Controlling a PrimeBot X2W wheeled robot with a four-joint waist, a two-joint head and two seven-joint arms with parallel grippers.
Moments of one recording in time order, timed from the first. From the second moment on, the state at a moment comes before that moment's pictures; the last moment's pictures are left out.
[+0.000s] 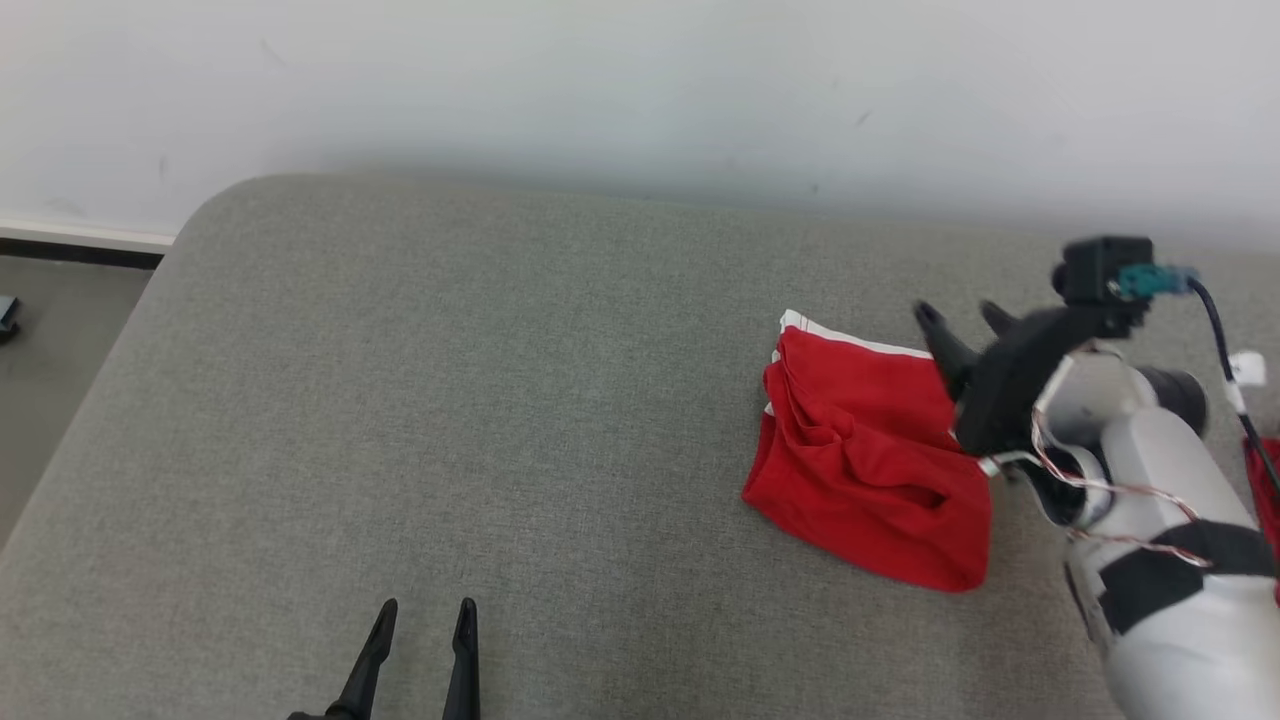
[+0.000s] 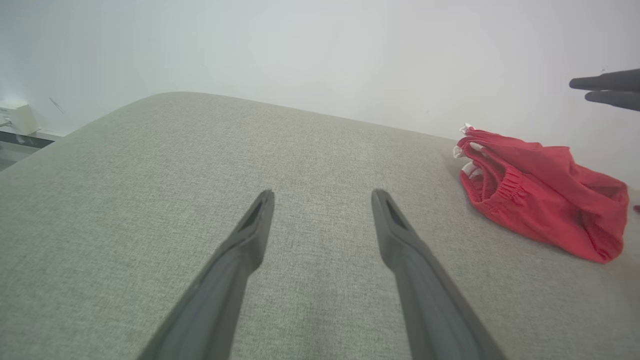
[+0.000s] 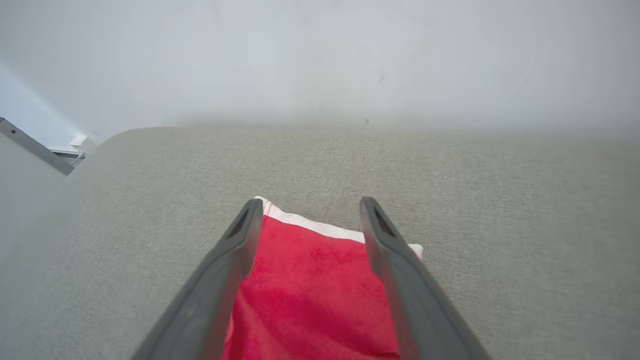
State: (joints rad) left arm 0.06 0.05 -0.17 0.14 -0.25 -0.06 -0.26; right arm -0.71 -0.17 0.11 0.65 0.40 0.13 0.36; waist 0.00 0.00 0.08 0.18
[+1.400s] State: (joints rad) left arm 0.08 0.05 -0.14 0.15 -0.24 -0.06 -0.26; right arm -0.49 -0.05 0.60 0.66 0.61 0.13 0.16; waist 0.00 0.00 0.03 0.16
